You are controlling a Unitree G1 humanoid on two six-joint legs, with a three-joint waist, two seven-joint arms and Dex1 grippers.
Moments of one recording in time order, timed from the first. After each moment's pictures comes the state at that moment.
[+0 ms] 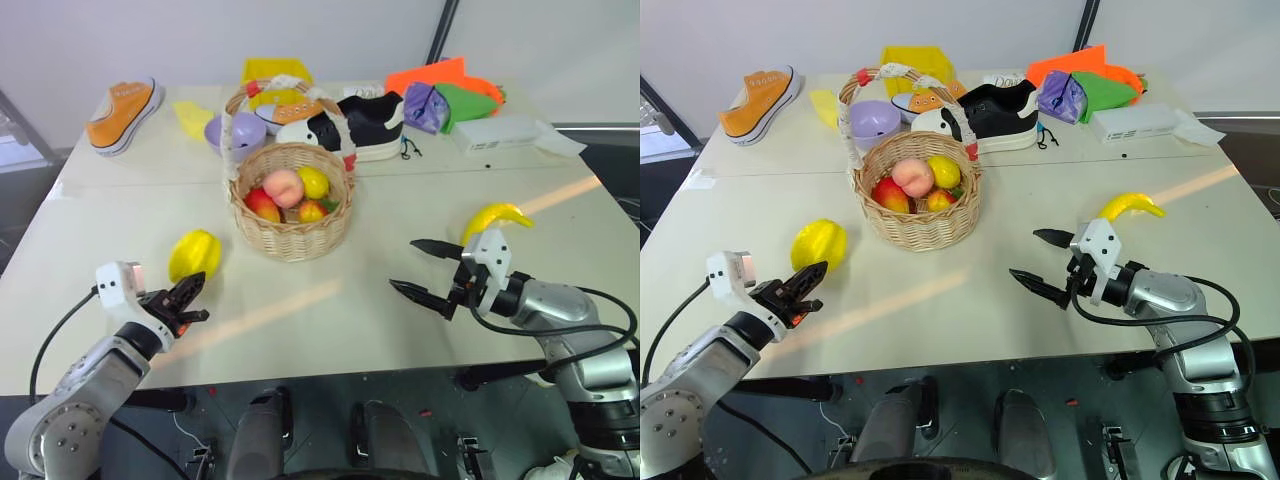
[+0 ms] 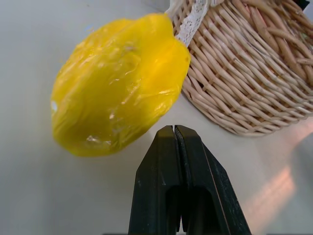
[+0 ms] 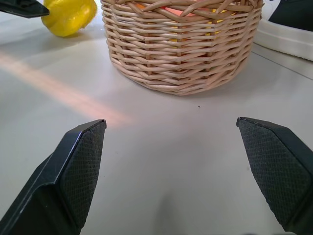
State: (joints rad) left arm 0.18 0.37 0.49 -0.60 -1.03 0.87 -0.11; right arm -0.11 -0.67 -0.10 -0.24 0.44 0.31 0.93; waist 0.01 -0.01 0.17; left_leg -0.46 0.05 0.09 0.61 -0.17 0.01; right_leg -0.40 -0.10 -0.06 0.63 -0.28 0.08
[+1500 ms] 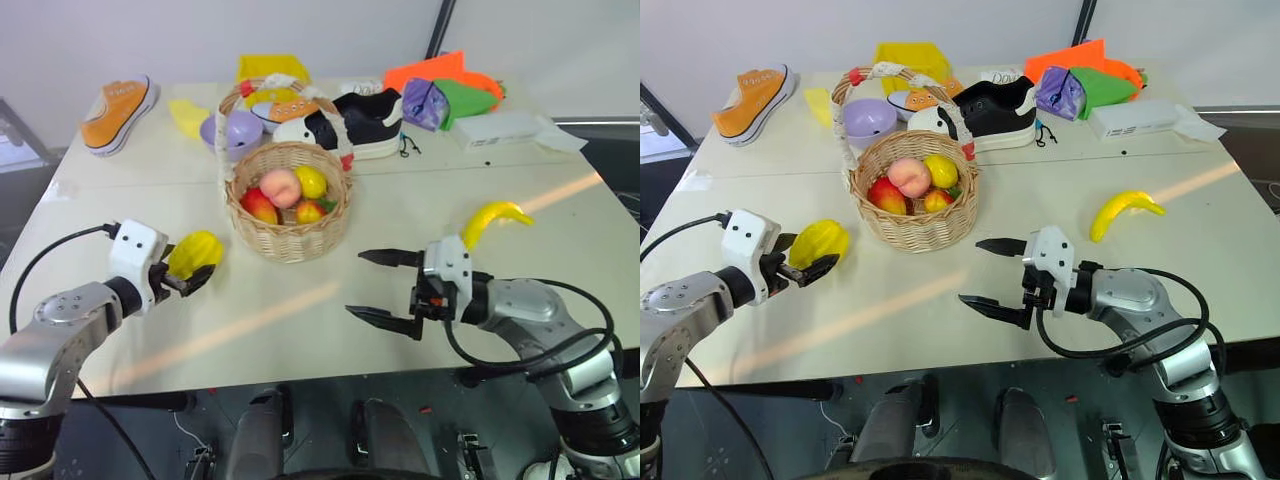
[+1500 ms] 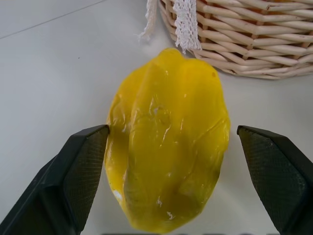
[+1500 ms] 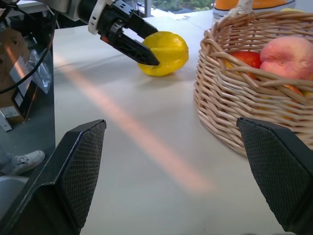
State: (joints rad) left arm -0.05 0.78 0.23 -0.39 -0.53 0.76 -0.45; right arm -0.17 -0.64 0.05 -0.50 0.52 0.43 0.93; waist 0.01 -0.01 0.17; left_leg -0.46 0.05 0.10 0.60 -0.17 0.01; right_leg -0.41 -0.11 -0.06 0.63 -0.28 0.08
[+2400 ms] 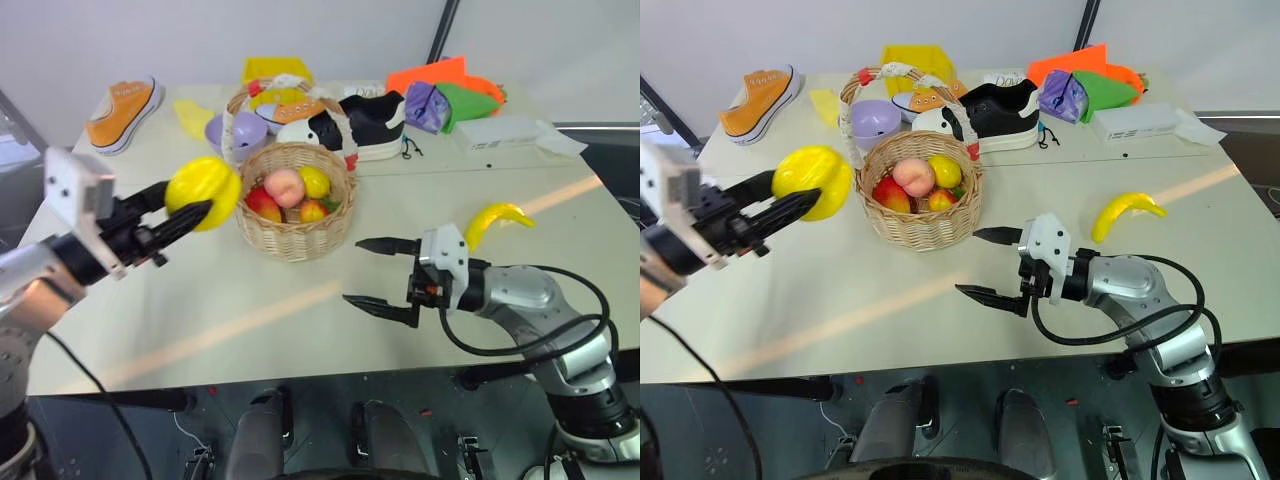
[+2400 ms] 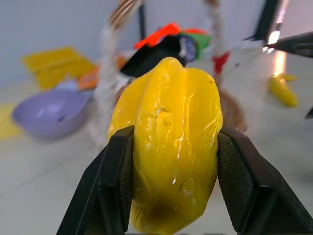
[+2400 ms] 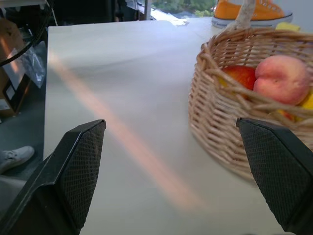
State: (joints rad) left arm -0.36 0.78 0.32 -0.56 -0.82 0.83 -0.49; right arm -0.26 -0.65 0.05 -0.44 0.51 0.42 0.93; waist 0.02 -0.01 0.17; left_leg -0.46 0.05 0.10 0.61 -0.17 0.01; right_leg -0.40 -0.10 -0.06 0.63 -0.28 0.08
